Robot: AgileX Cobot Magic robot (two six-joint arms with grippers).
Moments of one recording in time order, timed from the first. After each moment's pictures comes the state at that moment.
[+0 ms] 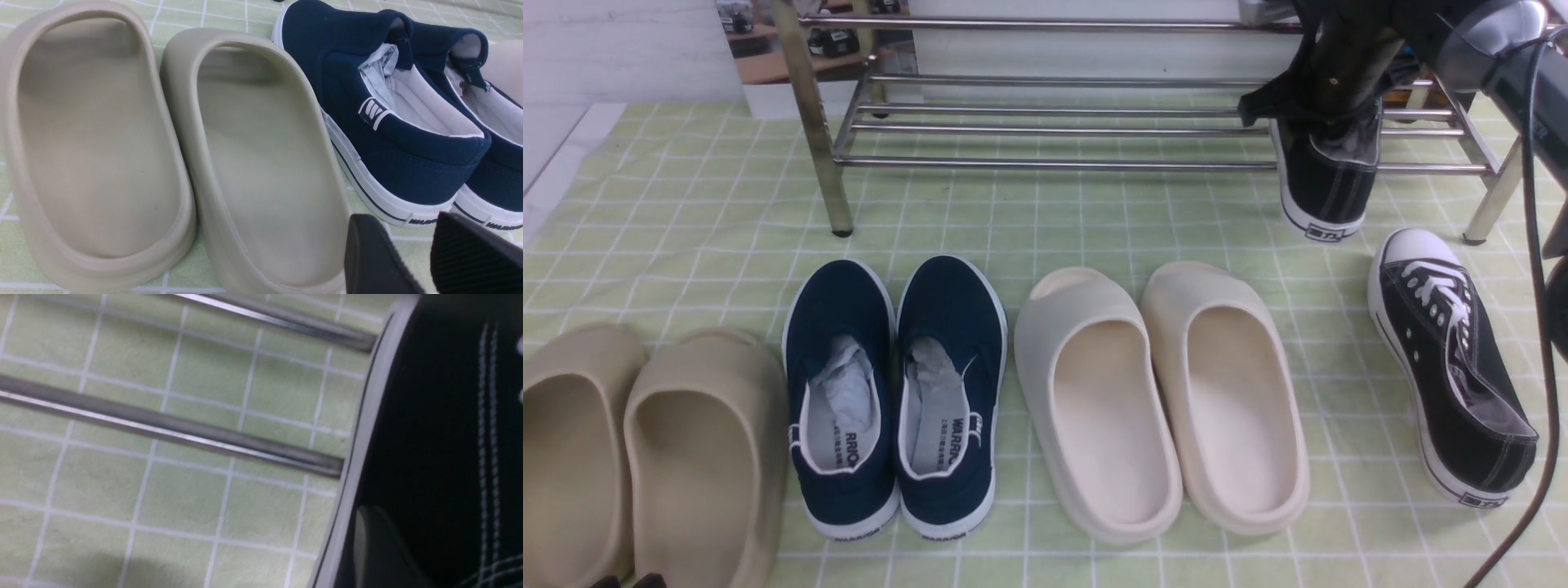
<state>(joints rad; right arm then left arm) 0.23 2.41 -2.49 -0.15 1.16 0.07 -0.08 -0.01 0.03 -0.16 0.38 -0.06</state>
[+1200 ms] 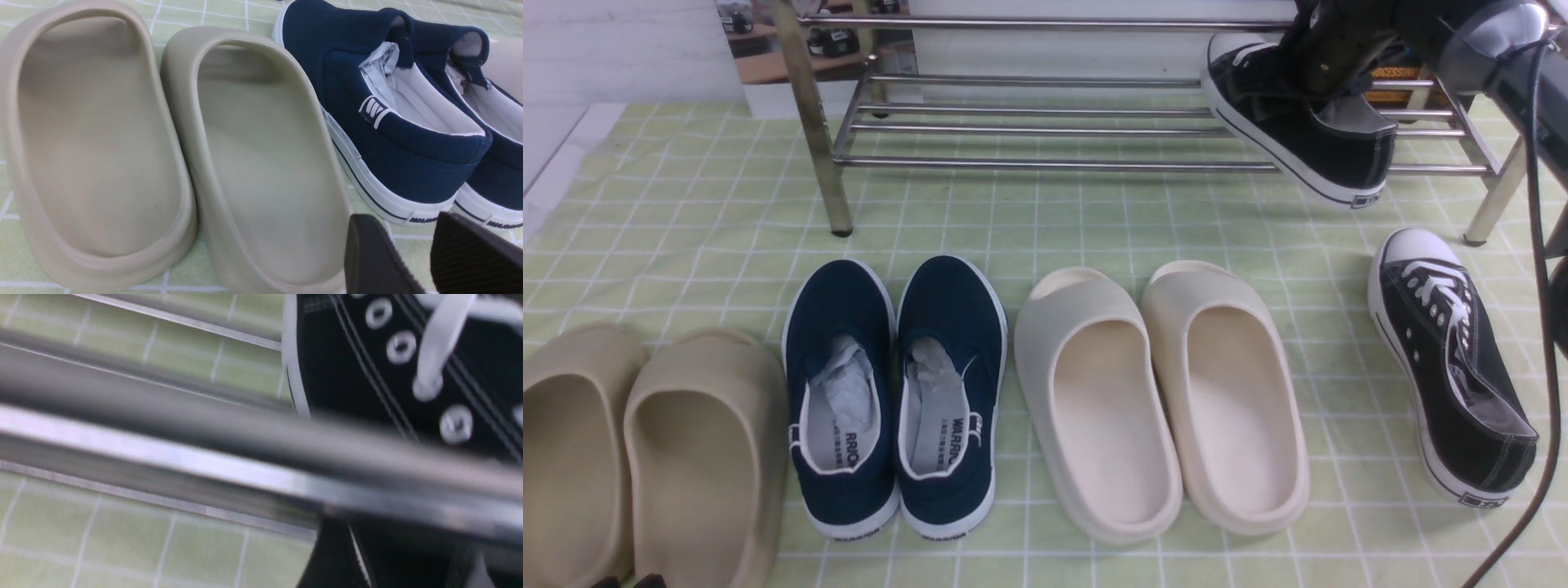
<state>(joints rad) 0.22 2.40 -2.49 -0.10 1.06 0.07 -0.08 -0.01 0.03 -0.16 0.39 -0.06</state>
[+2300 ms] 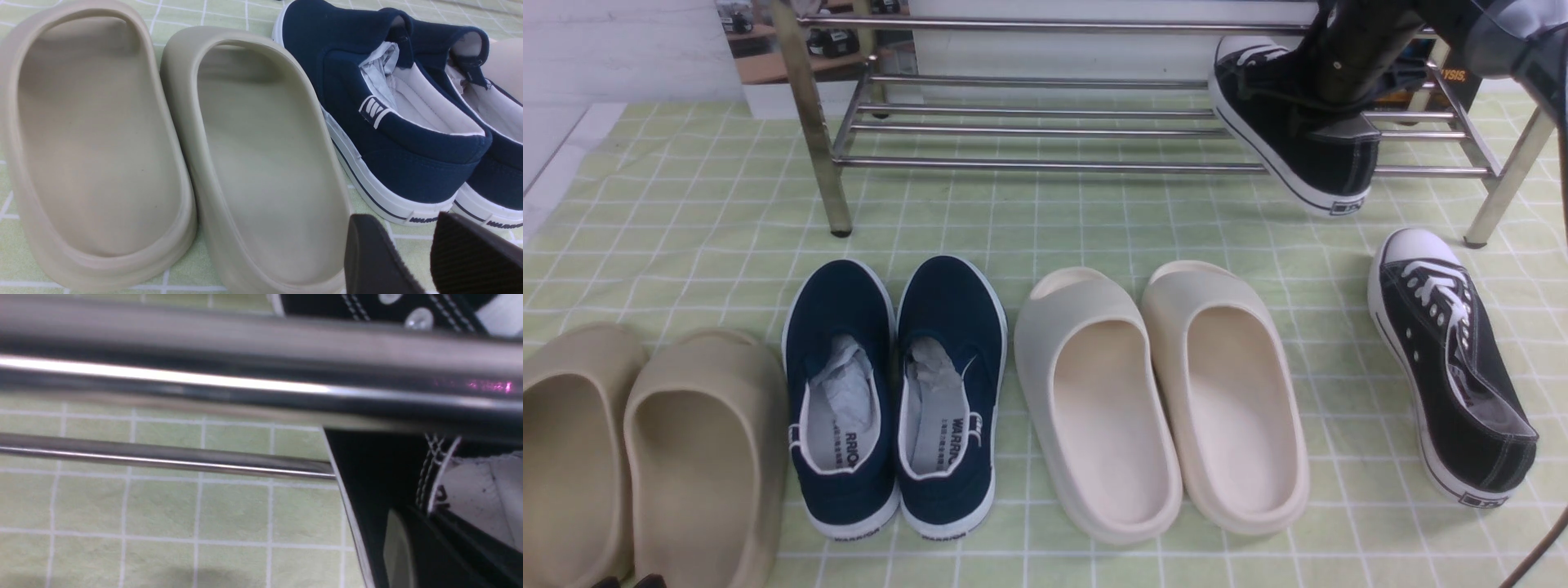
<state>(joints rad) 0.22 2.35 -2.43 -0.05 1.13 0.24 -0.08 -0.01 0.03 -0.16 0.39 -0.06</state>
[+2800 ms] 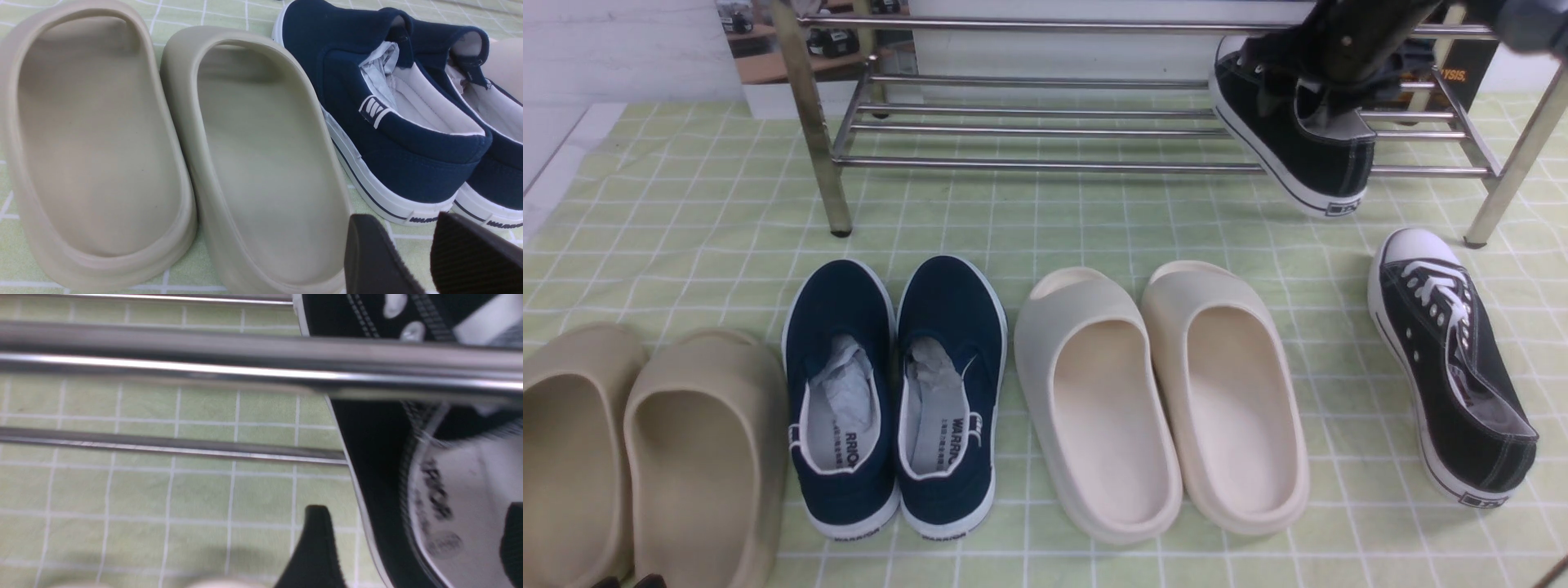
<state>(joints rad) 0.22 2.22 -2.34 0.00 1.12 0.23 -0.08 -0.01 0.03 -0.16 0.39 -0.06</state>
